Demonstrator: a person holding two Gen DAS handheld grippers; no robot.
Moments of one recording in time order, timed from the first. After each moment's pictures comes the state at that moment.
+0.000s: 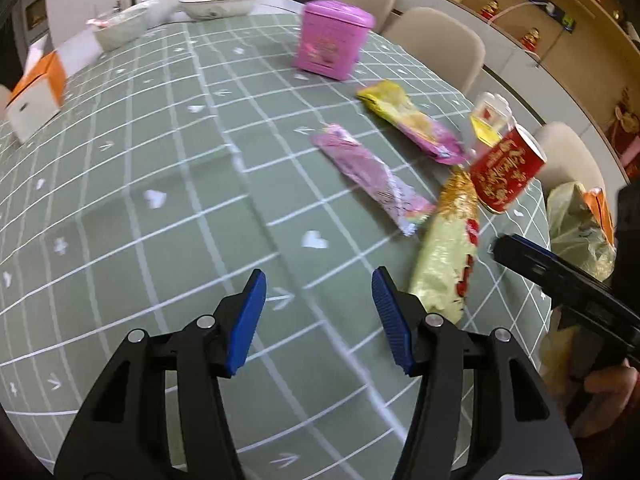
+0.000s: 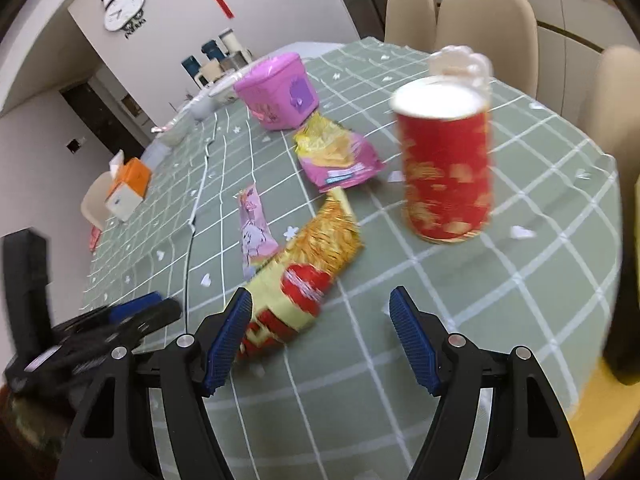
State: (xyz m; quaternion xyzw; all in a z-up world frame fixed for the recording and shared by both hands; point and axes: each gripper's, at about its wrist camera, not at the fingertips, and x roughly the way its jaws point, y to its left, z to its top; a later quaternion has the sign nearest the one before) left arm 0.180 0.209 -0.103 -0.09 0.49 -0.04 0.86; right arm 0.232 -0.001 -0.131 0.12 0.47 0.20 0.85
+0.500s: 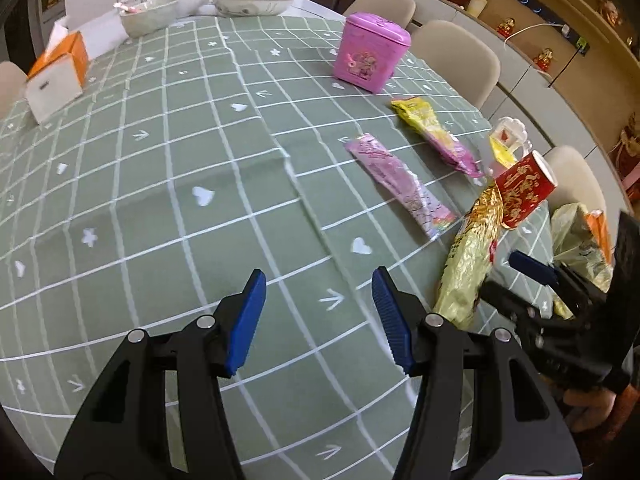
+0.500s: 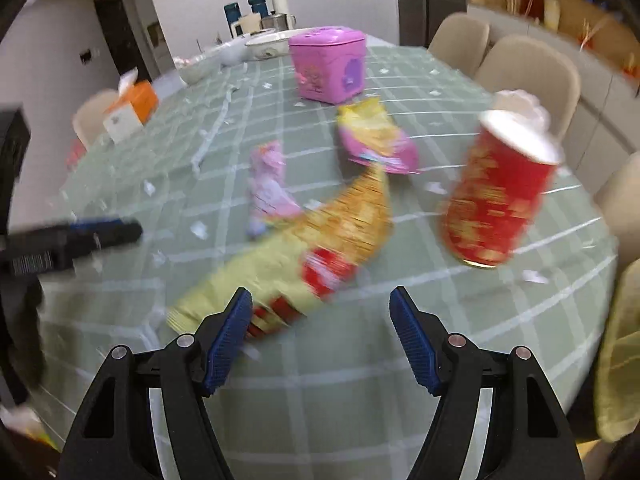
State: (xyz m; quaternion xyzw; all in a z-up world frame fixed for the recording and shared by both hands) left arm 0.176 0.236 -0.102 -0.12 0.49 -0.04 0.86; right arm 0.209 0.034 -0.131 -0.07 0.45 0.20 0.87
